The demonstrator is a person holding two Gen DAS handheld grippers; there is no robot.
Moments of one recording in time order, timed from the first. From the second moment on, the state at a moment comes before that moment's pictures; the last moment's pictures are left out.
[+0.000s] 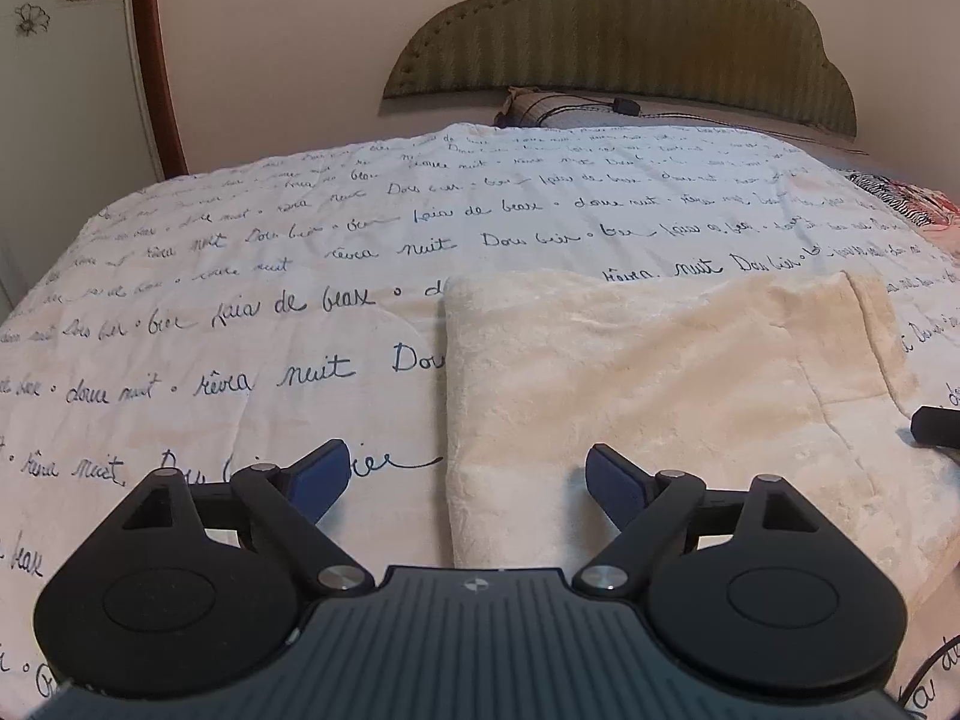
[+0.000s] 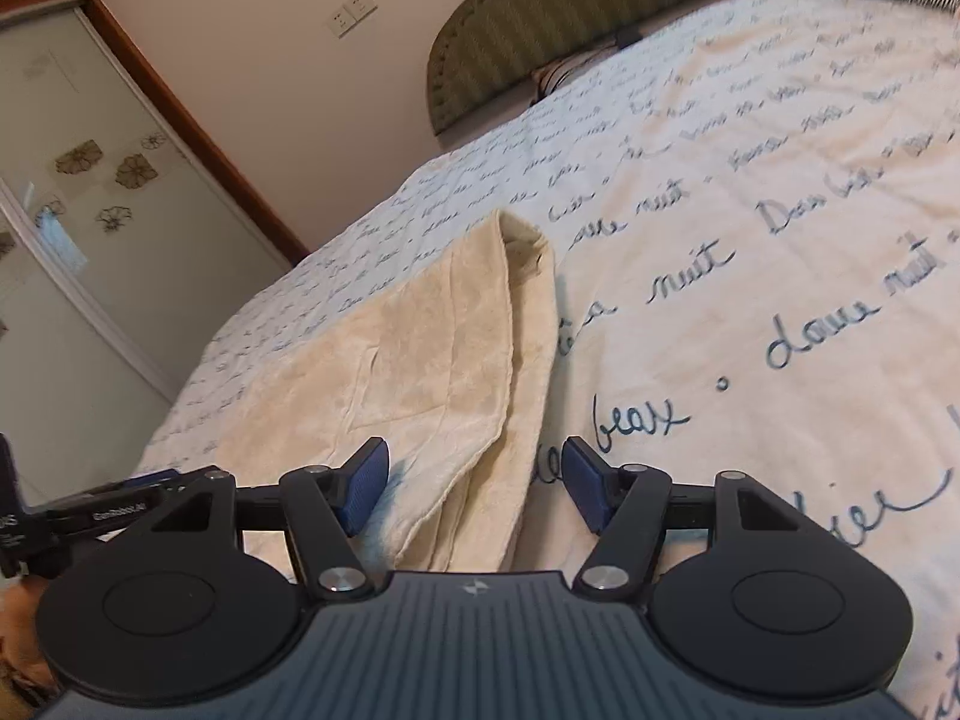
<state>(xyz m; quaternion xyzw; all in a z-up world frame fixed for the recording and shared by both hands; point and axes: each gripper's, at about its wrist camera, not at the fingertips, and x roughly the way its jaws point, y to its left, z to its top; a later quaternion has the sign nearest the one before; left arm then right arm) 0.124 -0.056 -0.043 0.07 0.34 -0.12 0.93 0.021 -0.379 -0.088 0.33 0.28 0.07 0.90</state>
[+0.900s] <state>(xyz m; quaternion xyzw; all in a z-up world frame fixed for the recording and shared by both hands) 0.174 -0.011 -0.063 -0.17 0.40 -0.28 0.86 0.080 -0.371 -0.077 0.33 0.32 0.18 0.87</state>
